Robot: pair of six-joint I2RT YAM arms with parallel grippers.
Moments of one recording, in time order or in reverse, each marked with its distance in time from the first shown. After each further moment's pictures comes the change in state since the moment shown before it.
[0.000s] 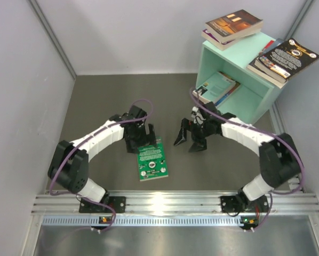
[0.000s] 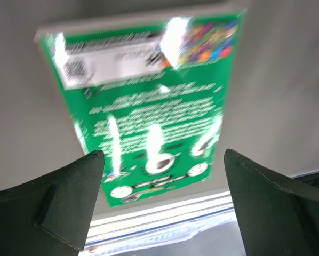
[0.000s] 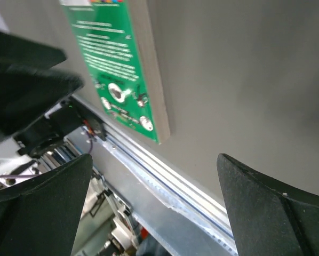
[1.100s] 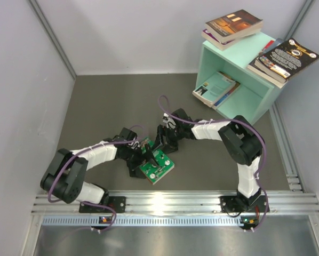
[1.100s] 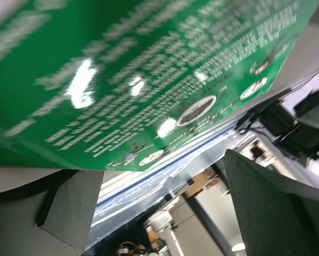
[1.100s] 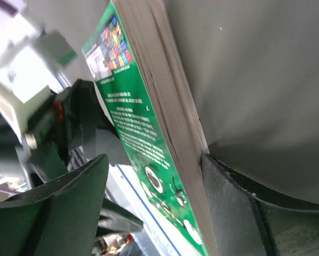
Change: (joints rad) left arm 0.033 -0.123 -0.474 0.341 0.450 -0.187; right arm 0.223 0.455 0.133 0.465 -0.103 0.114
